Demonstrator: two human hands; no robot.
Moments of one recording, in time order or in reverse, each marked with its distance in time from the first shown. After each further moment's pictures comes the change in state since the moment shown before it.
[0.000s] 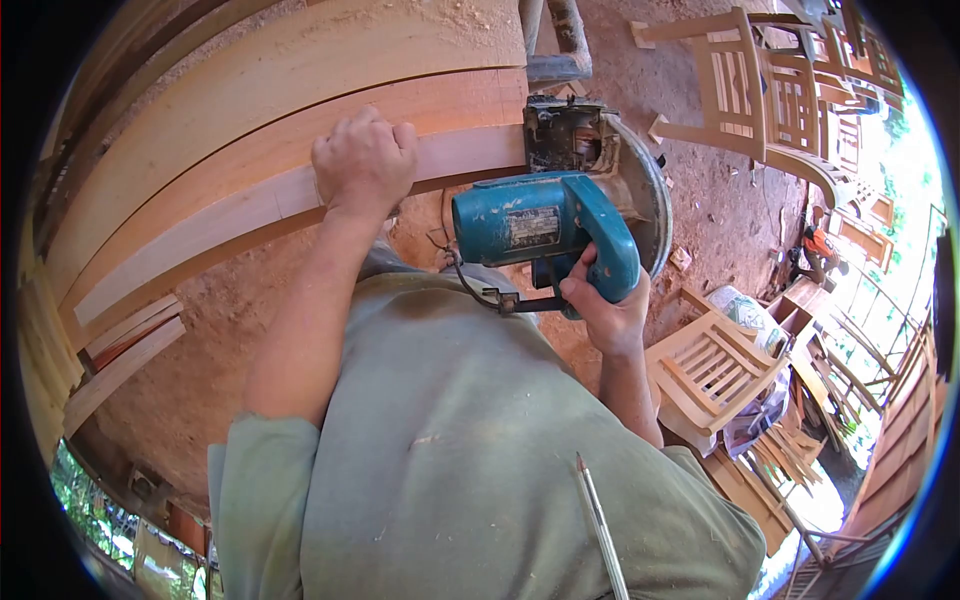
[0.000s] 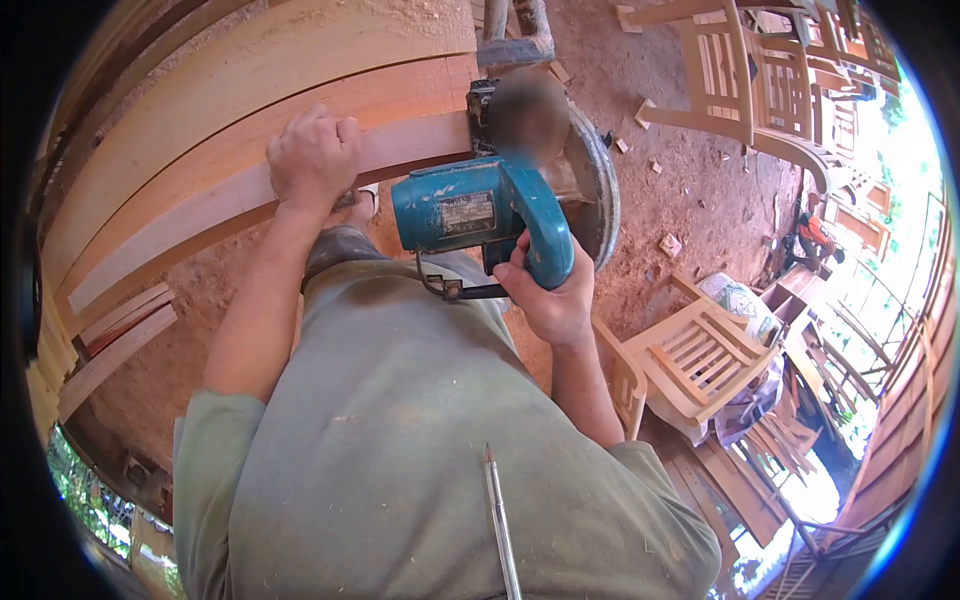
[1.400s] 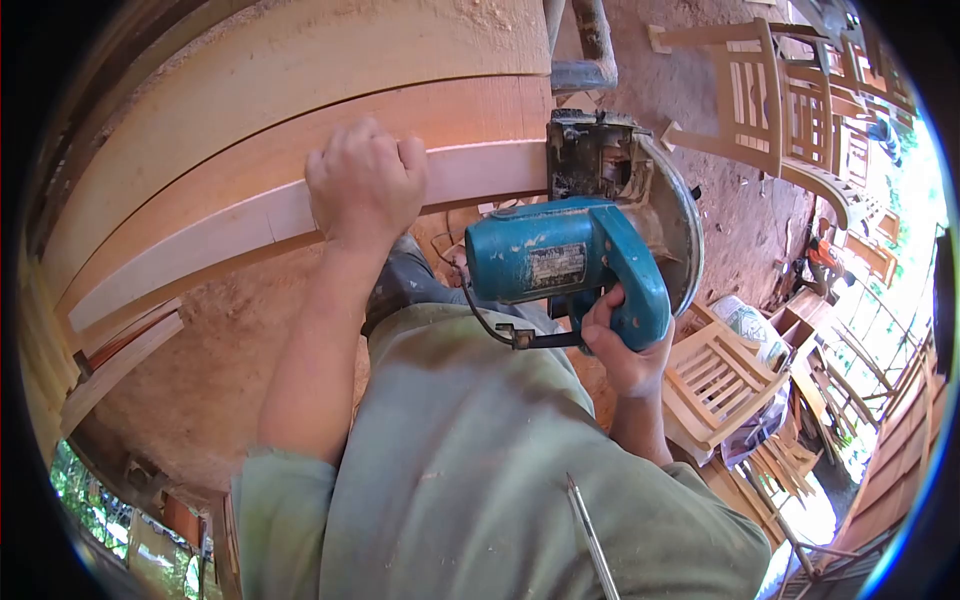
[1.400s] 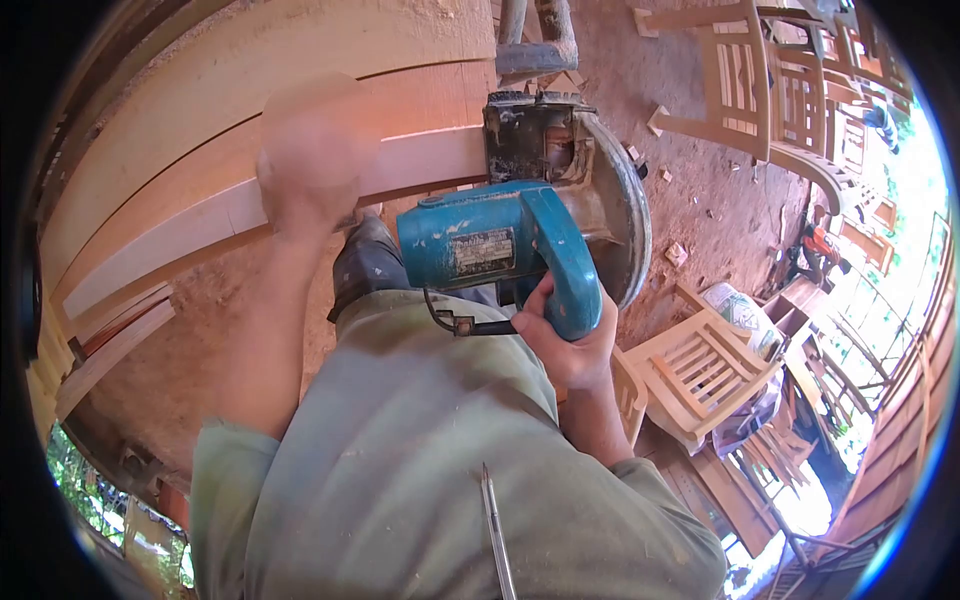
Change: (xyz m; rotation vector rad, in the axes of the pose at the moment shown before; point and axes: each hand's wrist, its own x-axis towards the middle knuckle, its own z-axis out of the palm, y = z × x) left_hand -0.001 -0.001 0.001 -0.057 0.106 0.032; right_hand -0.002 0.012 -0.009 0.063 -0.029 -0.009
